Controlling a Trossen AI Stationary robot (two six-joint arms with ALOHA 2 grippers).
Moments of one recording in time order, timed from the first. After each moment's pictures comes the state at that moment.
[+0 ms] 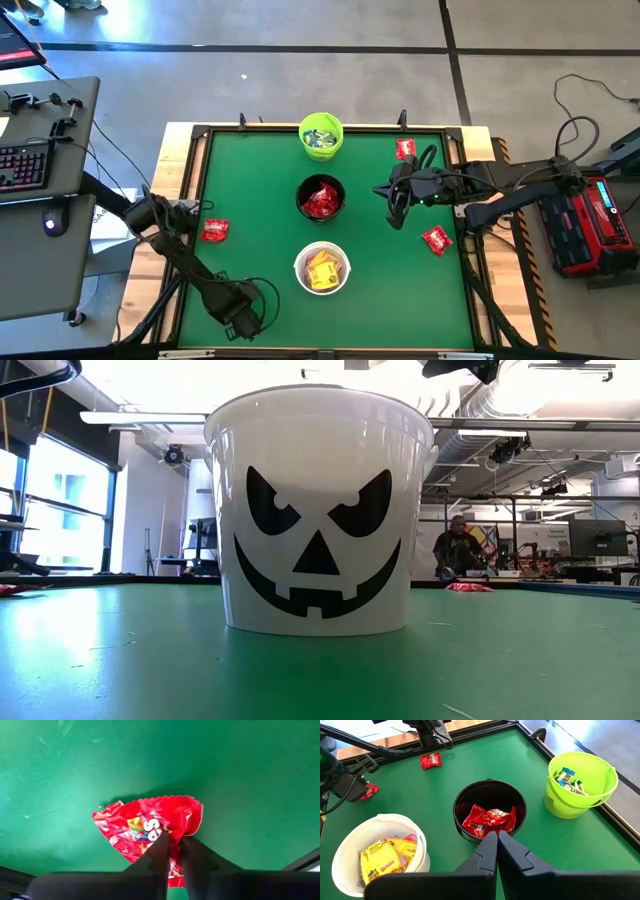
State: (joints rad) left arm -0.83 1.90 1.19 -0.97 0.25 -1.27; right arm 0.17 1.14 1.19 -0.71 0.39 0.37
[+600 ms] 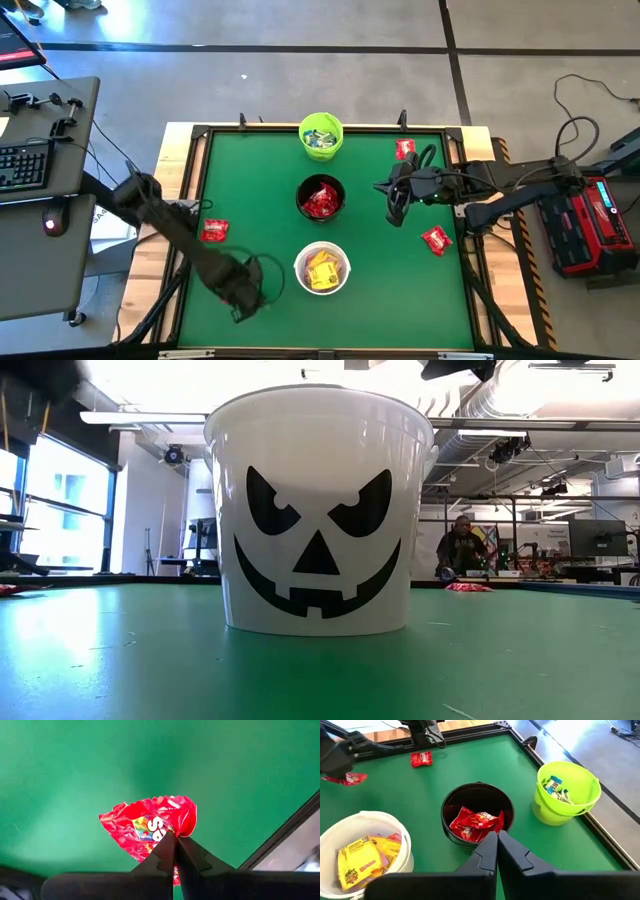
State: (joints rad) left arm -0.69 1.68 1.19 -1.06 0.14 -1.19; right arm 0.16 1.14 1.19 -0.70 0.43 0.29
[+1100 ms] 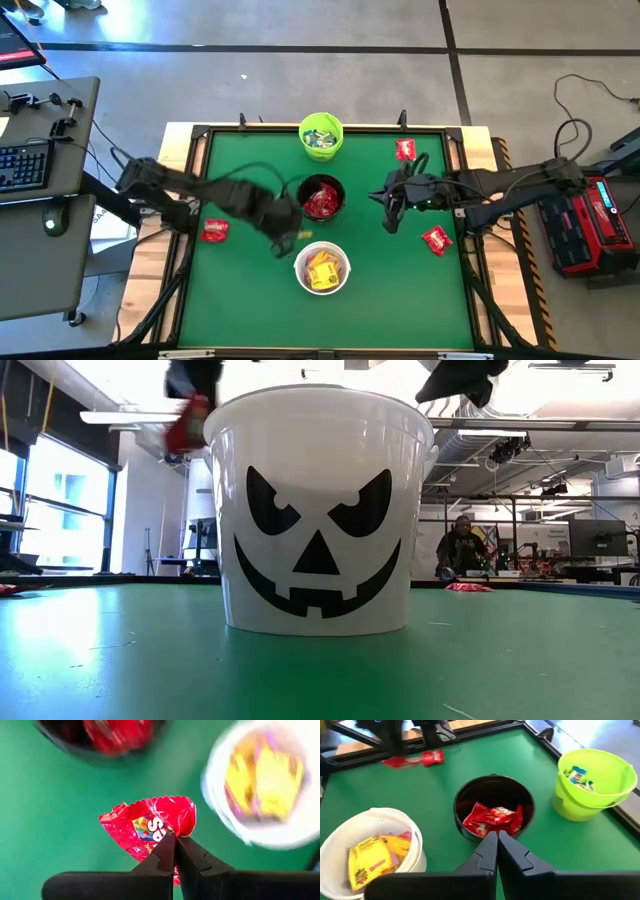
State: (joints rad) left arm -0.21 1.63 1.53 -1.21 -0.12 -0.68; right arm 0.16 1.12 1.01 -0.51 0.37 0.32
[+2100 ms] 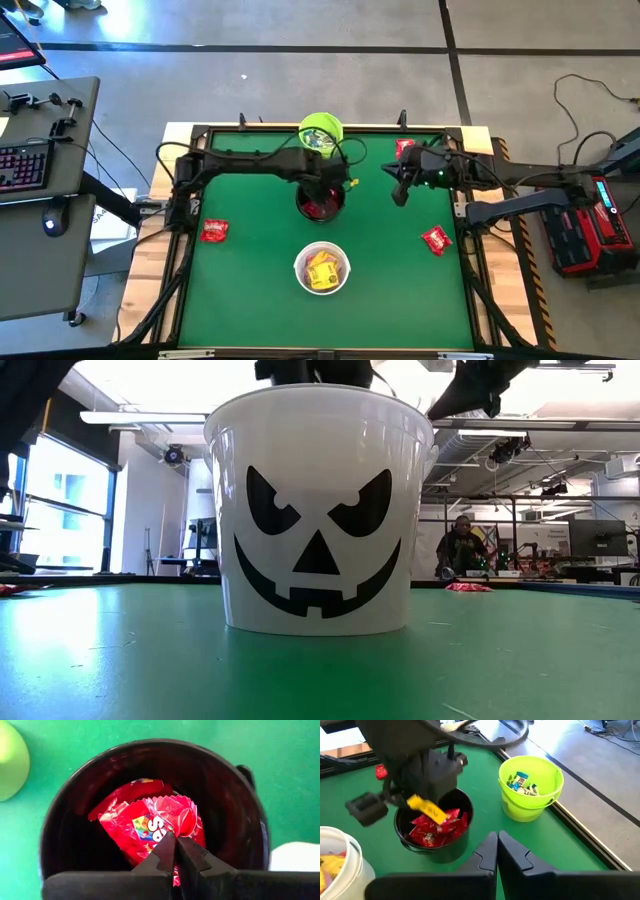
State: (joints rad) left arm 0.13 2.02 1.78 -1.02 -0.05 -0.26; right arm -0.08 0.98 0.97 -0.54 0.33 0.20
